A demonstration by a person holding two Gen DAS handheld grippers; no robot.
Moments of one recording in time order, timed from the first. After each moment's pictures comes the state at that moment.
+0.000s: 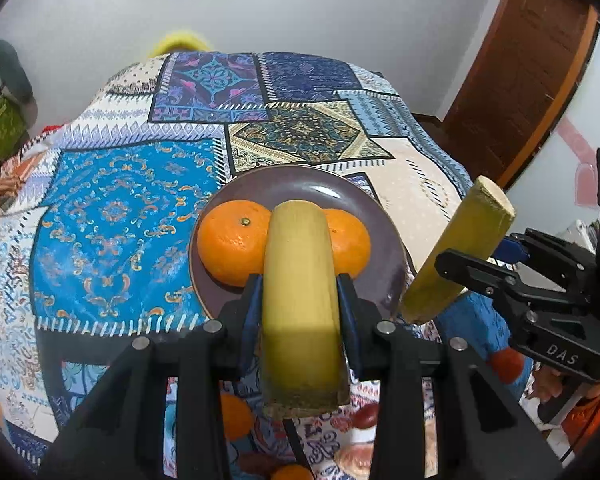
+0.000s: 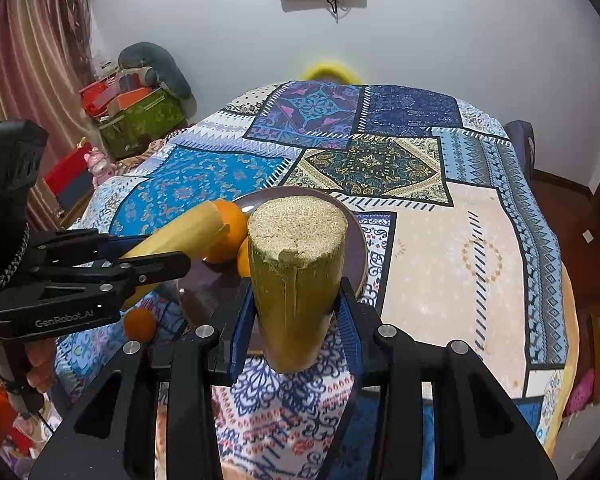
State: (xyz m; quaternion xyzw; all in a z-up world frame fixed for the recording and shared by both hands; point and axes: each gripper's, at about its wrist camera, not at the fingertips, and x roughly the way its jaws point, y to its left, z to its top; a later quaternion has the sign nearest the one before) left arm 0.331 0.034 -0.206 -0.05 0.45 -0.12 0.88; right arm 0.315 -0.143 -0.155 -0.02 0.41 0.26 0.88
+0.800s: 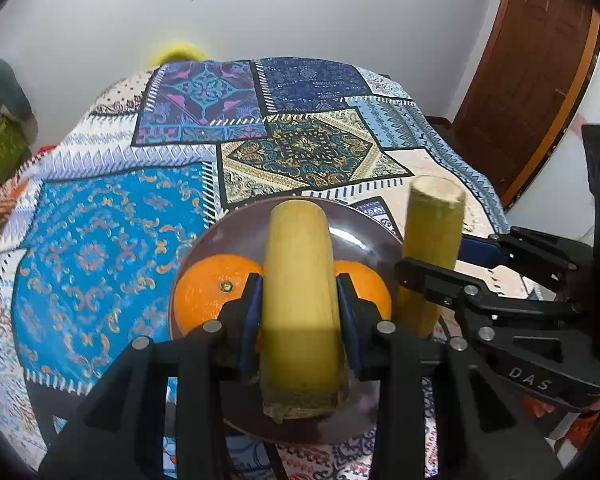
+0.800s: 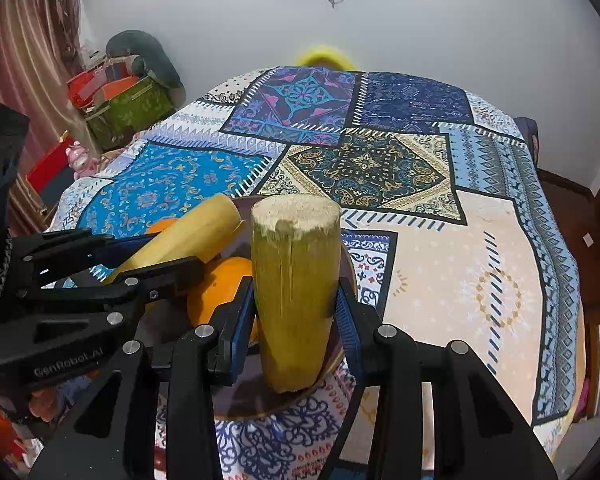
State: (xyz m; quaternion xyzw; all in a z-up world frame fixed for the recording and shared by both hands) left arm 0.384 0.010 -0.221 -0.02 0.44 -0.10 0.89; right arm 0.375 -0.128 -0.179 -0.04 0.43 0.25 0.87
